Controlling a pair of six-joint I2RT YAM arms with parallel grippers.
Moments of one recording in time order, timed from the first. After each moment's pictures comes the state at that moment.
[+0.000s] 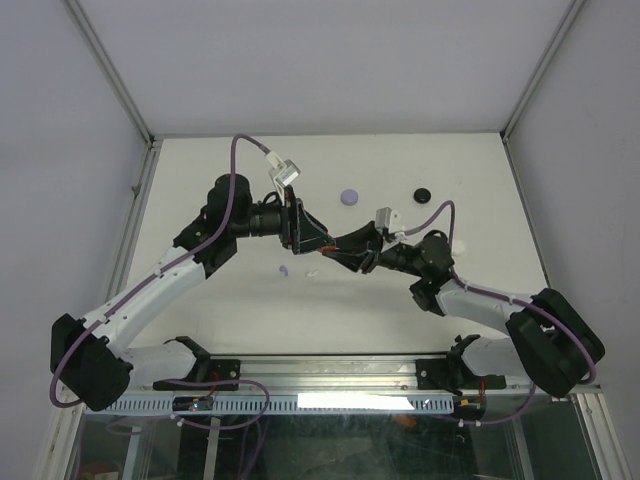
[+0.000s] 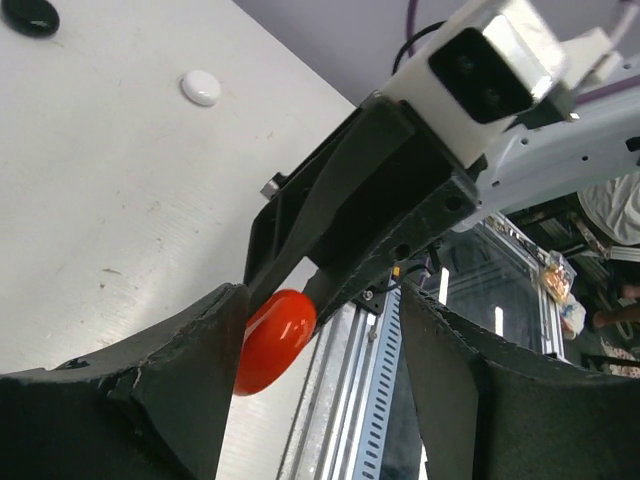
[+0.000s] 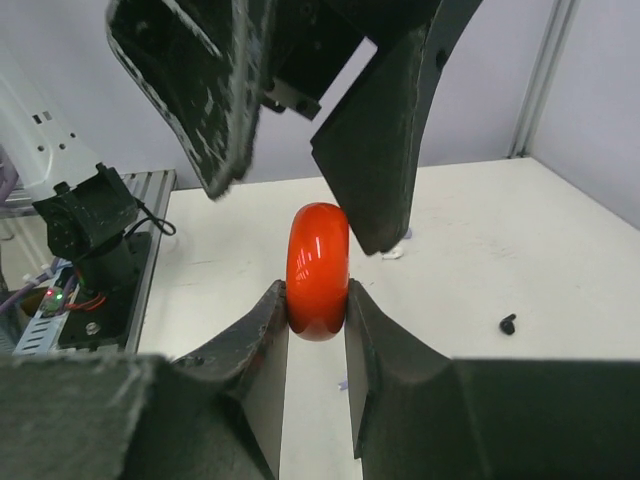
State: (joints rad) left arm -0.61 1.18 0.99 -0.01 0.74 -0.47; right arm 0.67 1.25 0.42 1.16 -0.68 0.19
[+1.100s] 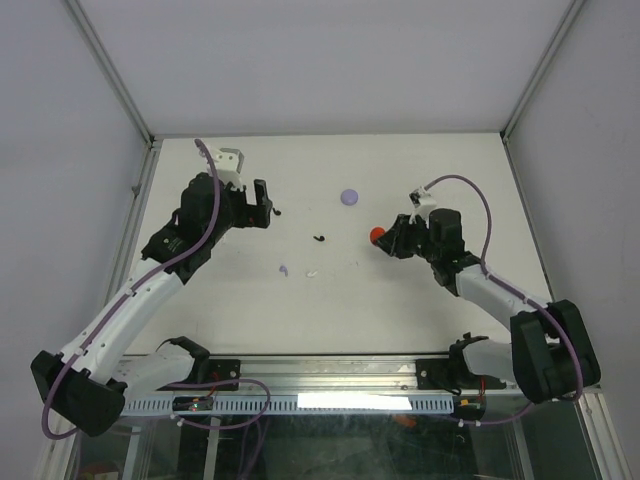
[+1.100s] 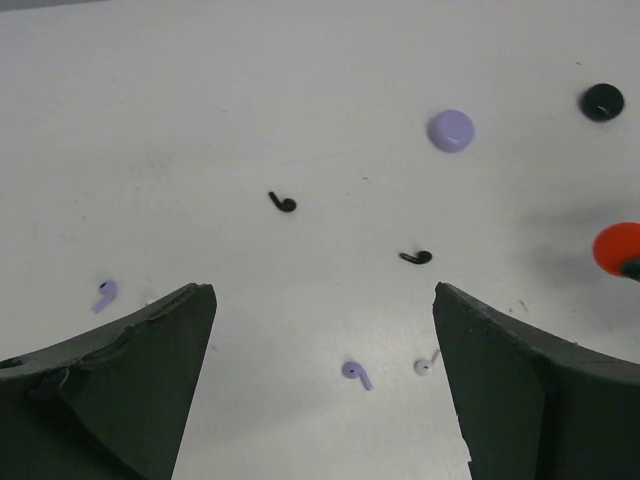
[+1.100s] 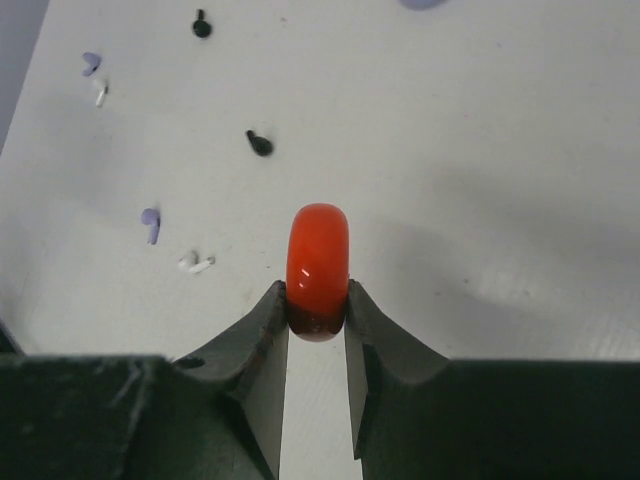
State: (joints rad) left arm -0.50 1.06 1.04 -0.37 -0.14 -0.21; right arm 0.35 1.20 0.51 0.26 -0.40 0.38
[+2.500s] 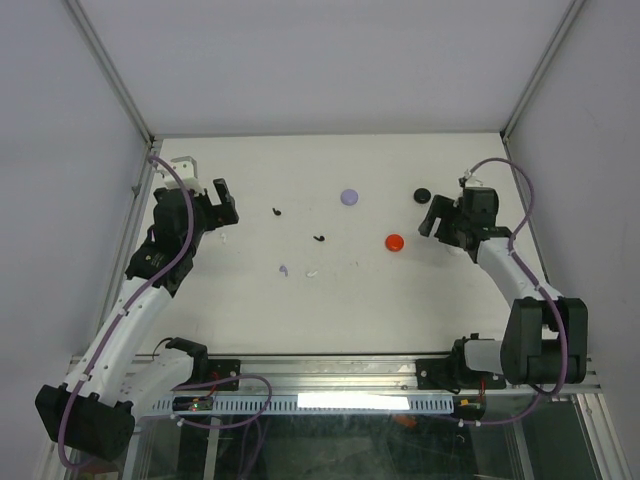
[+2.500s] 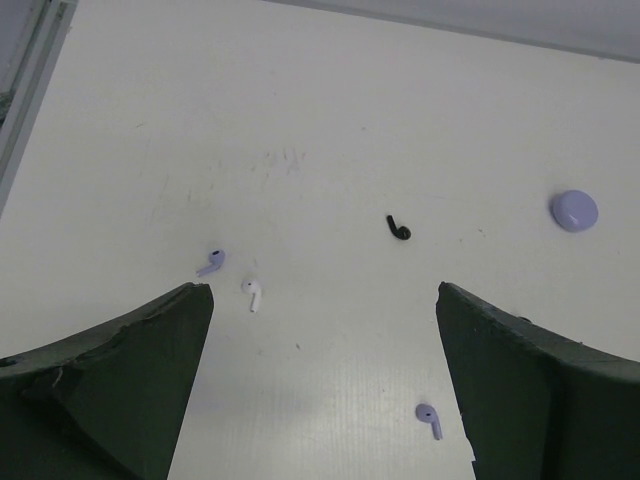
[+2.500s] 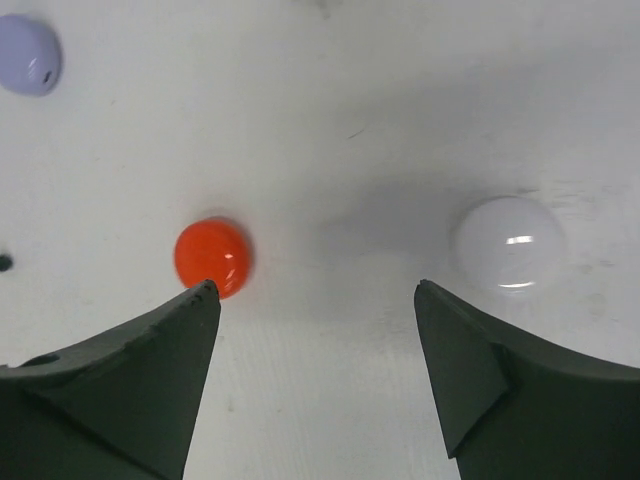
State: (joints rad) left arm -0.28 0.91 0.87 -0.29 -0.28 -0.26; right arm 0.04 1.30 0.77 -0.28 -0.14 0.32
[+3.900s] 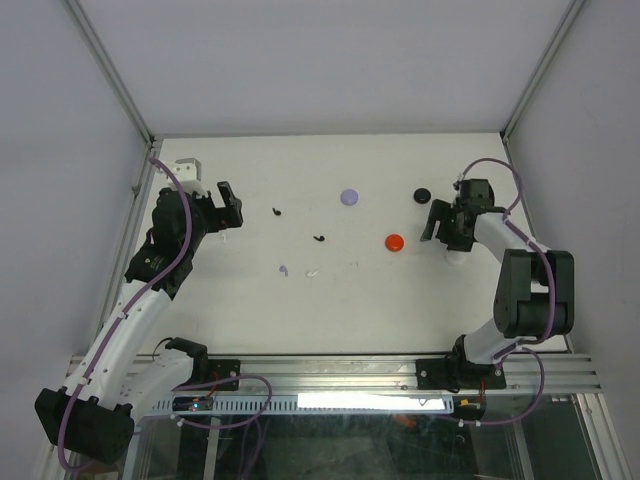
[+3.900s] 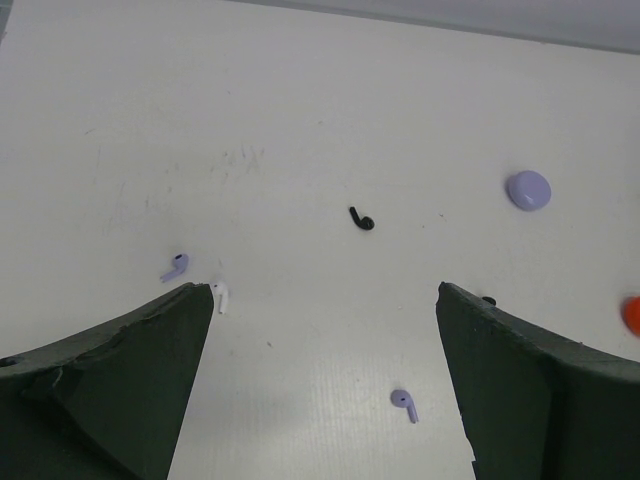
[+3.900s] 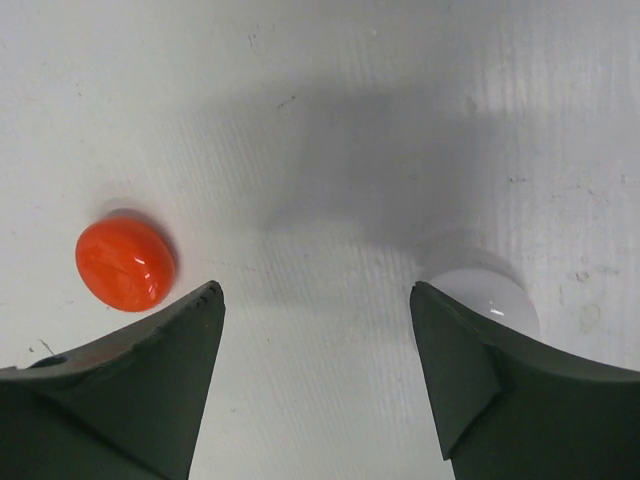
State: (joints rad) left arm -0.28 0.89 0.85 -0.28 -0.17 -0.26; right arm -0.03 1.58 0.93 -0.43 -0.15 0.24
